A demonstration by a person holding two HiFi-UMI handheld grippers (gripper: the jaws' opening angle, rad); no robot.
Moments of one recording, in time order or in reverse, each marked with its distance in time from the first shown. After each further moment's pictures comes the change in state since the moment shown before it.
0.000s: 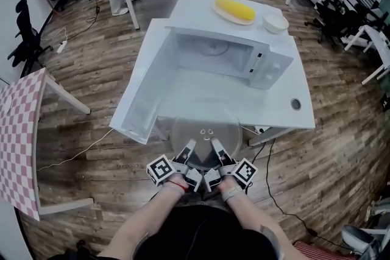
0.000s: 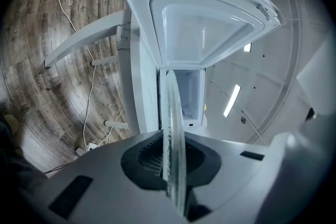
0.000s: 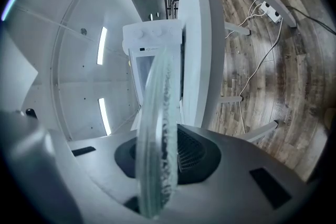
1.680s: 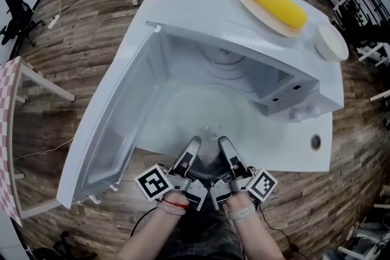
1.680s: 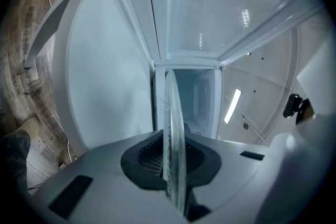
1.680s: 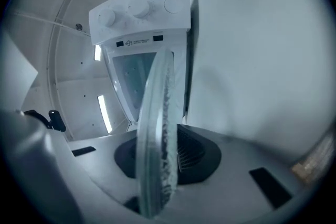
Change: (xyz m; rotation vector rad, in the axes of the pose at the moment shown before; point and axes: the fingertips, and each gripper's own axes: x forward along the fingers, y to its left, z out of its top) left arm 0.137 -0.007 0.059 -0.054 -0.100 -0.038; right arm 0.124 -0.003 0.093 -0.006 0.080 0.024
